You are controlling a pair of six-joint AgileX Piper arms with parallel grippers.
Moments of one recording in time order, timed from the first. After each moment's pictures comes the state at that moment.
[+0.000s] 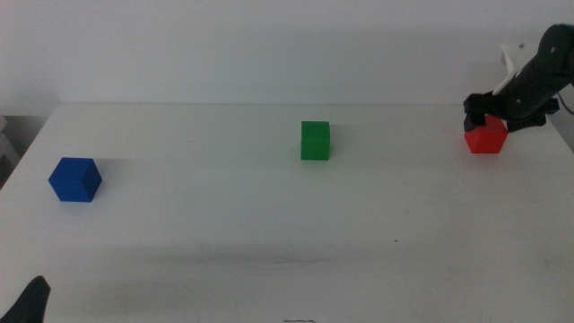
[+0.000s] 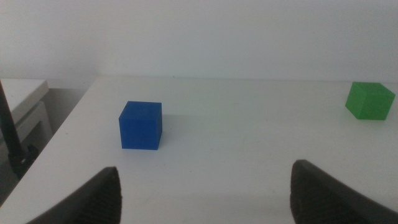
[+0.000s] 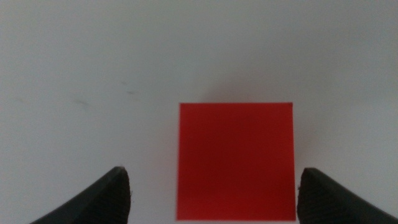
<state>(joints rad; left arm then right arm) -0.03 -0.01 0.03 -0.08 0.18 0.01 -0.05 2.28 -1.94 0.06 0.82 -0.08</state>
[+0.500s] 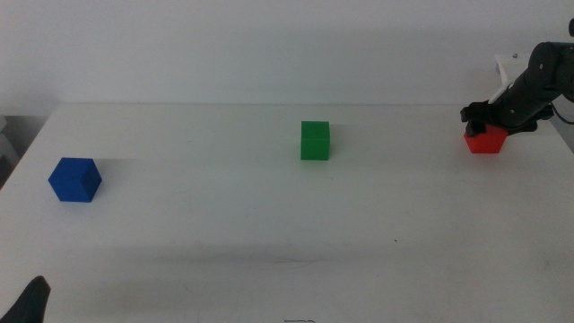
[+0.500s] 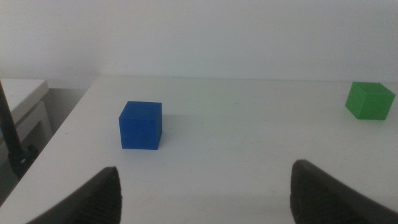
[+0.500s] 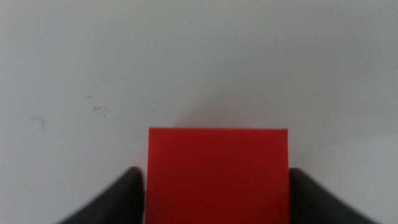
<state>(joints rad) -0.03 -0.01 0.03 -0.08 0.18 0.01 -0.05 2.34 -1.95 0.02 0.73 -0.08</state>
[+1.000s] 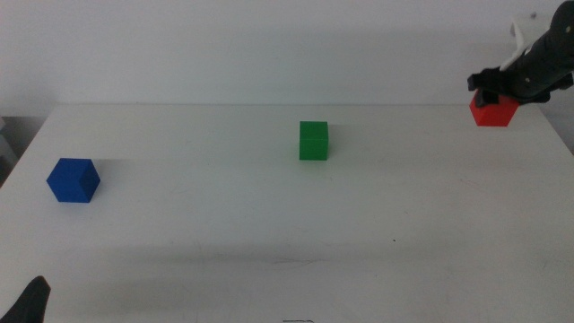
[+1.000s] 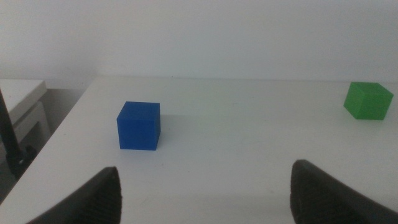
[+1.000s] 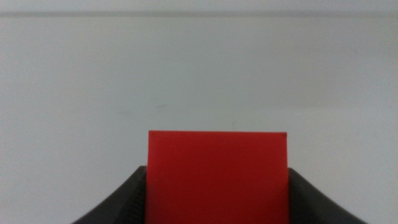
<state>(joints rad) -0.03 -0.01 0.03 -0.08 0.18 0.01 -0.01 2.10 -1.80 0.00 0.74 -0.01</state>
